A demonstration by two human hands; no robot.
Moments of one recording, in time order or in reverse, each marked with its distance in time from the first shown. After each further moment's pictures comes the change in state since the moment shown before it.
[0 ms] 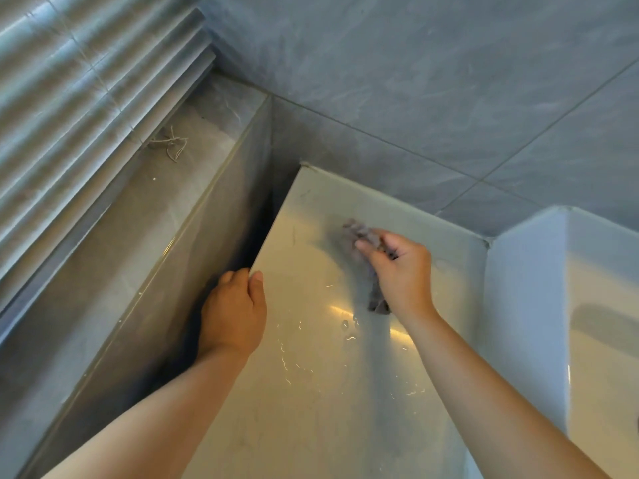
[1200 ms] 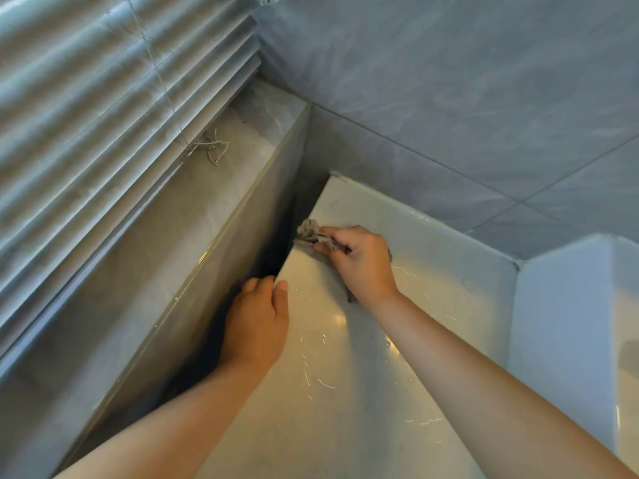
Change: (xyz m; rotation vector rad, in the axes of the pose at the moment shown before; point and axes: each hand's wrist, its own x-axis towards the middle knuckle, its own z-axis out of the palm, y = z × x) left_hand 0.001 -0.008 -0.003 -0.120 -0.051 0.004; right_hand 0.023 -0.022 0.077 -0.269 -0.260 -0.314
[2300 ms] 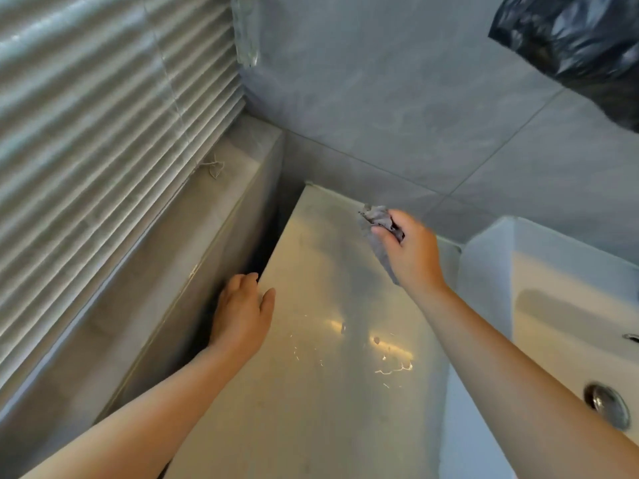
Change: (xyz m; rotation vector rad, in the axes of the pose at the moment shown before) left_hand -0.037 0.014 -0.047 0.084 -0.160 -0.010; right_hand -0.044 -0.029 -0.113 -0.057 0.210 0.209
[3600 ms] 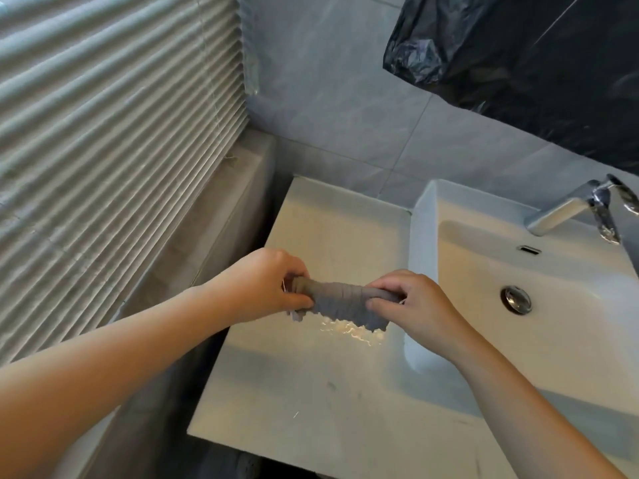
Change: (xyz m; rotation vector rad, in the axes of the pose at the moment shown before) left_hand -0.181 0.061 -0.146 0.226 -0.326 0.672; right_hand -0.249 -0.122 -0.122 0.006 -0.348 0.135
